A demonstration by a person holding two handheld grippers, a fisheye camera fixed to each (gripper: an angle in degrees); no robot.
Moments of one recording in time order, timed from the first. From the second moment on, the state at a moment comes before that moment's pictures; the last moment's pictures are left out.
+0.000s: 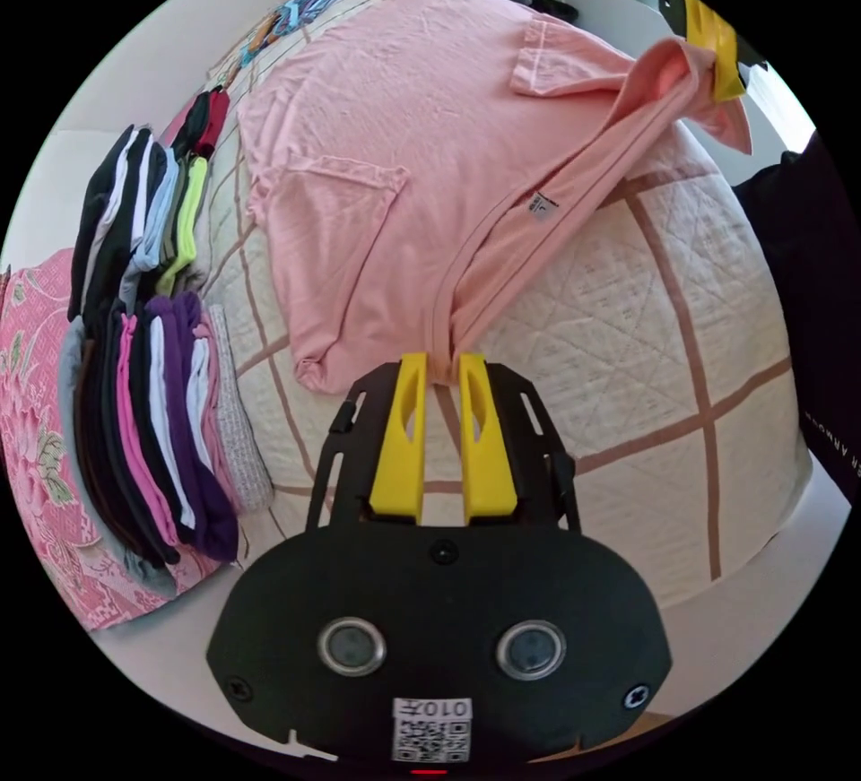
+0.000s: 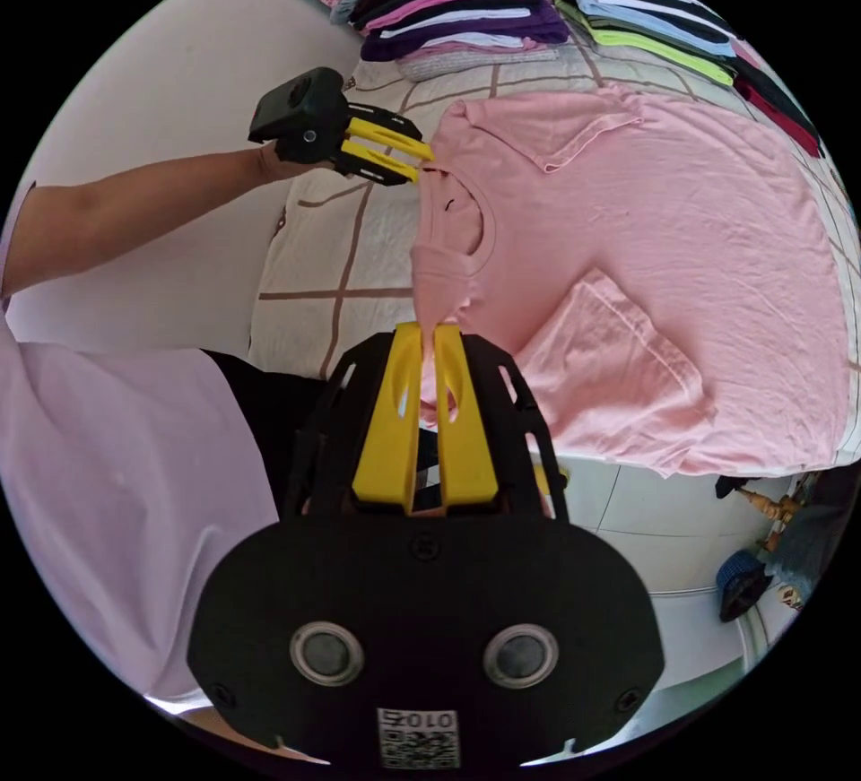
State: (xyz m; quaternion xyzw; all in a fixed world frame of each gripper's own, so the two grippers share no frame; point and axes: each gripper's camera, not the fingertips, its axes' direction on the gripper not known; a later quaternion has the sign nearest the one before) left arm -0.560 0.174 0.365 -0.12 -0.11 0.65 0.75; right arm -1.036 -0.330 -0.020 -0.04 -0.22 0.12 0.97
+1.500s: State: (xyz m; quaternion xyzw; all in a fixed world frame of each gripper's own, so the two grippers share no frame) left arm 0.030 -0.078 0.560 -0.38 -0.20 0.73 0.53; right arm -0.599 -0.142 0.132 -0.03 -0.40 0.19 0.90
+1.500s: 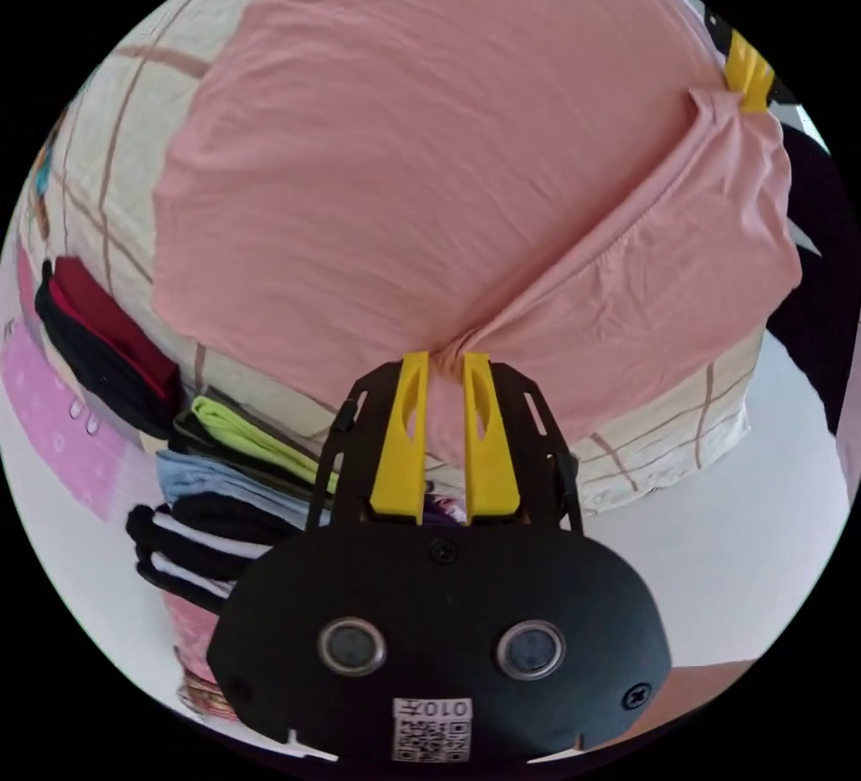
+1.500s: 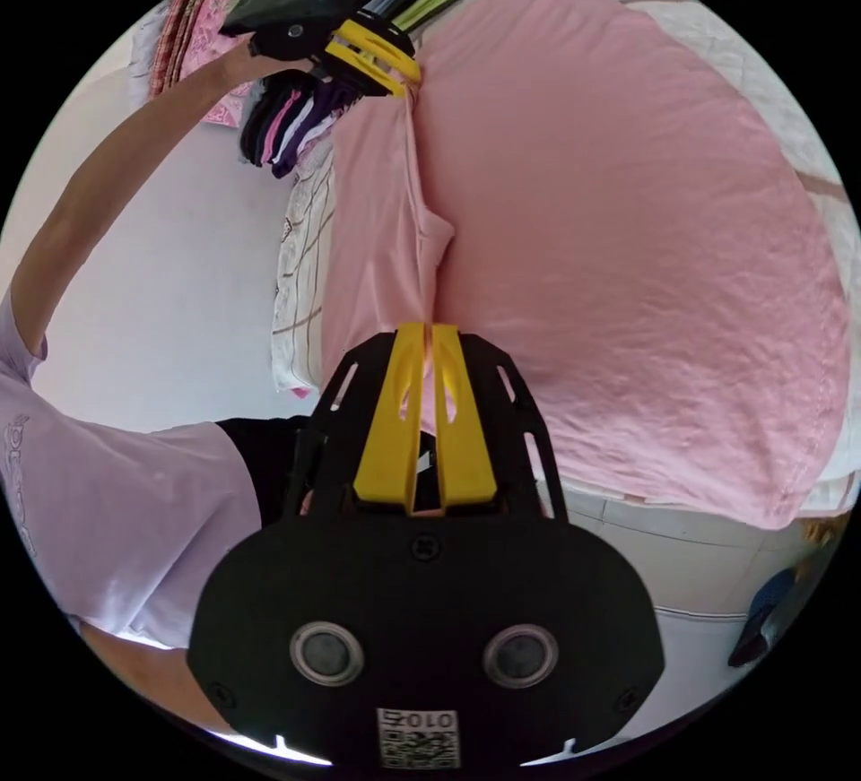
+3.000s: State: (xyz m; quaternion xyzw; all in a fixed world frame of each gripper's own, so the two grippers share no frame) left arm -0.010 0.297 0.433 -0.17 0.01 0.41 0.90; right arm -0.795 -0.174 0.039 -0.03 -0.20 -0.01 0.98
